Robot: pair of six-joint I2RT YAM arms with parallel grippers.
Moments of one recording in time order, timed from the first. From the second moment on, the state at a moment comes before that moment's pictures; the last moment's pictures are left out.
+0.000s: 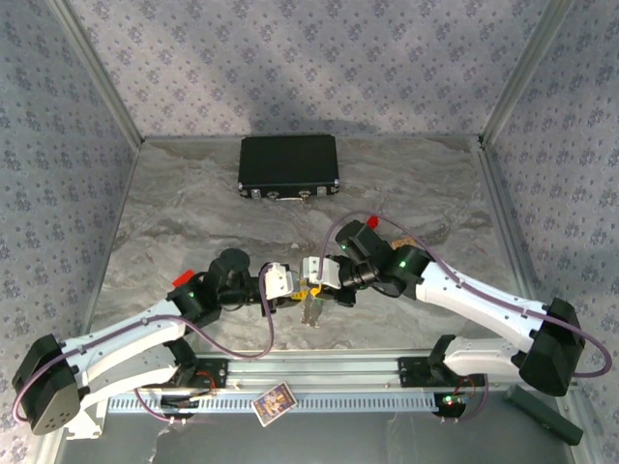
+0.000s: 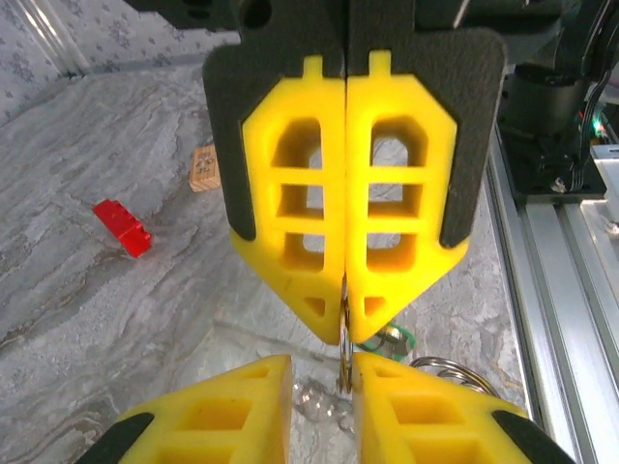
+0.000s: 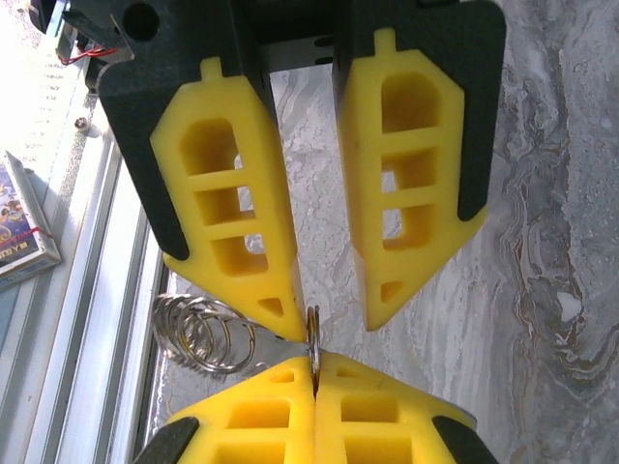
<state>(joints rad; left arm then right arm) -0.90 0.91 0.48 0.00 0.43 0.36 0.92 1.19 0.95 -0.60 -0.40 -0.58</state>
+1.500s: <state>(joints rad) -0.90 0.88 0.25 0.50 0.46 0.20 0.80 1.02 0.63 -0.10 -0.63 -0.38</state>
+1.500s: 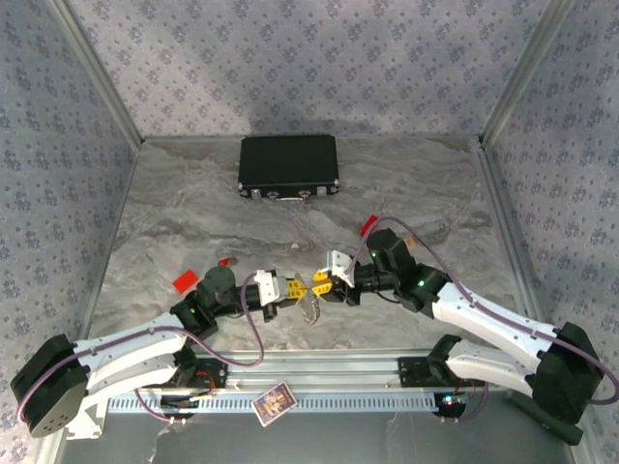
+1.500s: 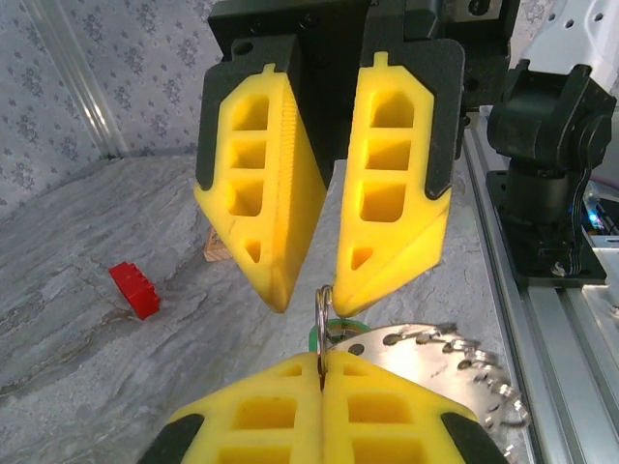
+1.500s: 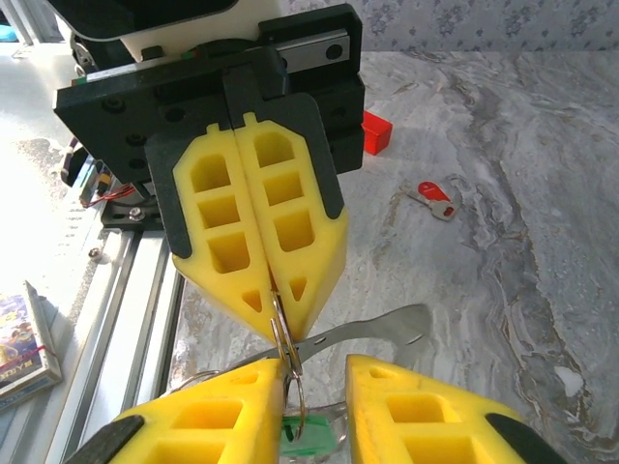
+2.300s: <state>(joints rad) -0.90 0.93 0.29 0.45 0.43 0.21 0.83 1.05 0.71 -0.26 -0.57 -0.49</state>
